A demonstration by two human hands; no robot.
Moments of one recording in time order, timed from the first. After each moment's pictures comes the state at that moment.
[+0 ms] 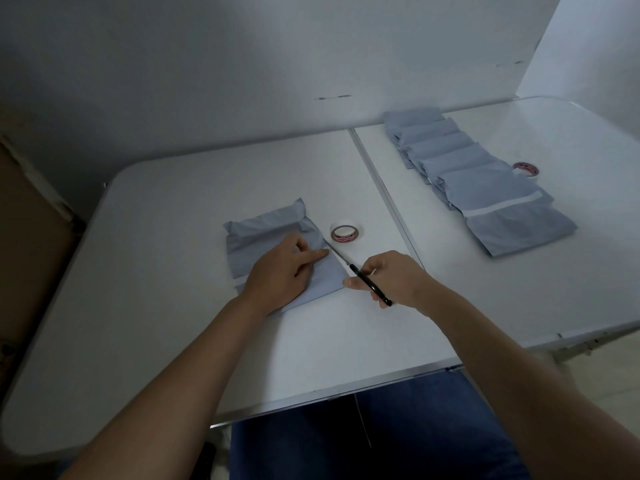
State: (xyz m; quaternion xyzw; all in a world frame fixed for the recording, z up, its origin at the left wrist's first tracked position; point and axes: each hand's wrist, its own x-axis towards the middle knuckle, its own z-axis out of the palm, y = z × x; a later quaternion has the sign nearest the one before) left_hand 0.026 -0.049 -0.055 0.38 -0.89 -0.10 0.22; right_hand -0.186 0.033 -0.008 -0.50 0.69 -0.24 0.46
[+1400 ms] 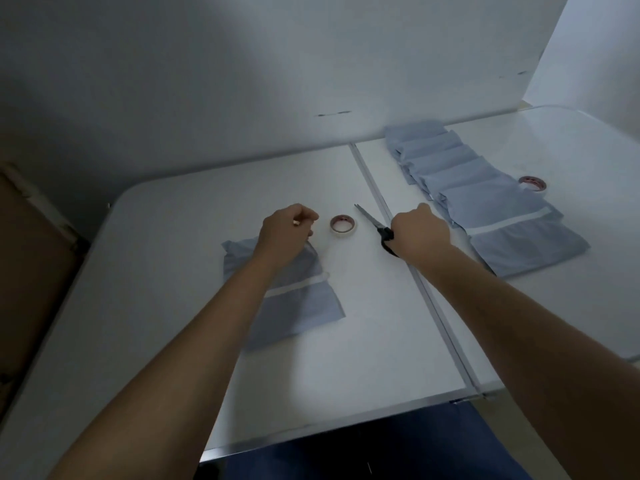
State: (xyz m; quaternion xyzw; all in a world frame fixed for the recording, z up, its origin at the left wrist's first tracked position) left_hand -0.025 -0.102 0.014 0.57 -0.71 -0.32 0.28; right_hand -0.242 -0.054 -0.006 -0.61 0.79 -0.01 -0.01
